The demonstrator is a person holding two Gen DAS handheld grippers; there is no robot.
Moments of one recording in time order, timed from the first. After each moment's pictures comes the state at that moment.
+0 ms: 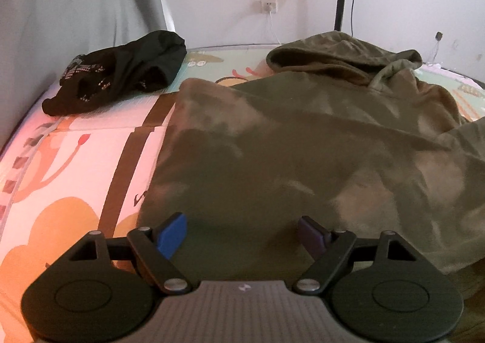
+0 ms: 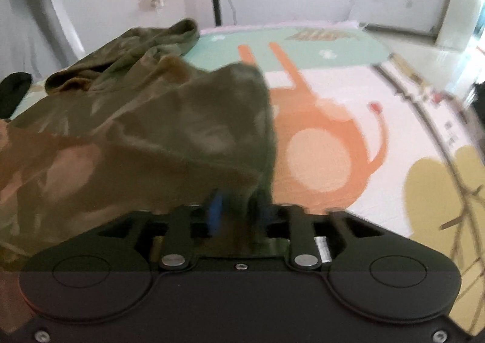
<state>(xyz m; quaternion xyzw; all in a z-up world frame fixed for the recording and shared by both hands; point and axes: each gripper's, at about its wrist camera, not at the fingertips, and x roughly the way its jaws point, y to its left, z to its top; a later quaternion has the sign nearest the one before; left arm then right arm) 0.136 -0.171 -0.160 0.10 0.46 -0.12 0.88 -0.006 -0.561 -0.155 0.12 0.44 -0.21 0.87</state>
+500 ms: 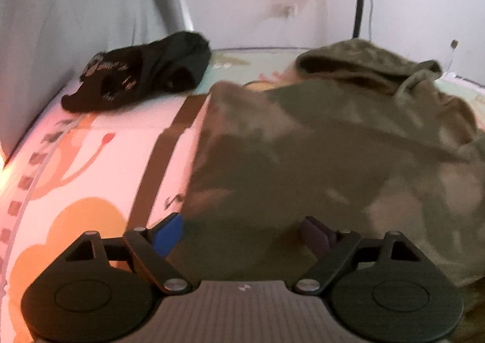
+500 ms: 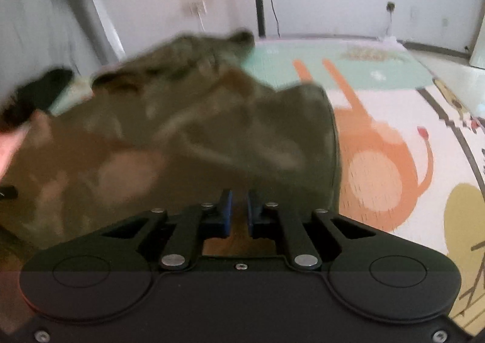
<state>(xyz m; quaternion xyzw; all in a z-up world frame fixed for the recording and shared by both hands) 0.149 -0.150 -0.161 0.10 0.46 -0.08 0.88 0.019 -0.529 -0.151 0.11 0.44 -0.13 0.88</state>
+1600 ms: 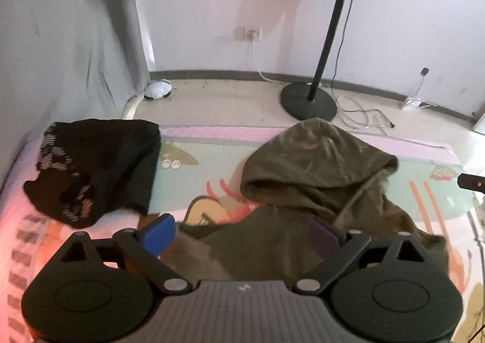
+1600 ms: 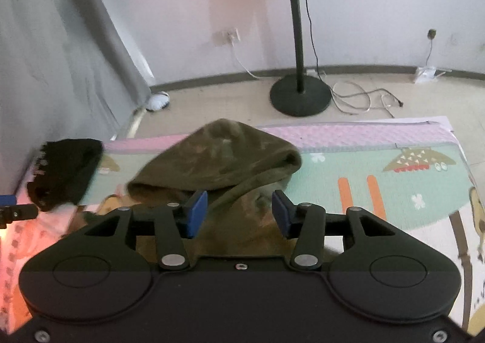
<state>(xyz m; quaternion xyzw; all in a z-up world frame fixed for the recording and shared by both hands) 0.304 -0.235 -0.020 0.06 0.48 -0.15 0.86 0.224 -0.591 -0.002 0.14 0.43 -0.06 0.89</state>
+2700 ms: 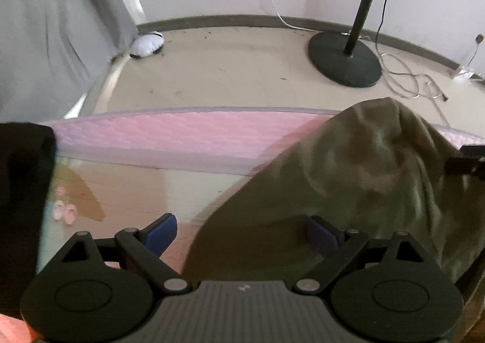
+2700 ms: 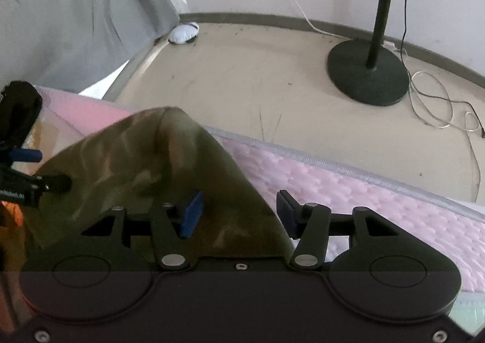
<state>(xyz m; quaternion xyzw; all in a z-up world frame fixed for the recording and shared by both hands) 0.496 -0.358 -0.225 0.08 0.57 -0.10 0.81 0.494 -0.658 -0.230 0.06 0.53 0.10 0.84</state>
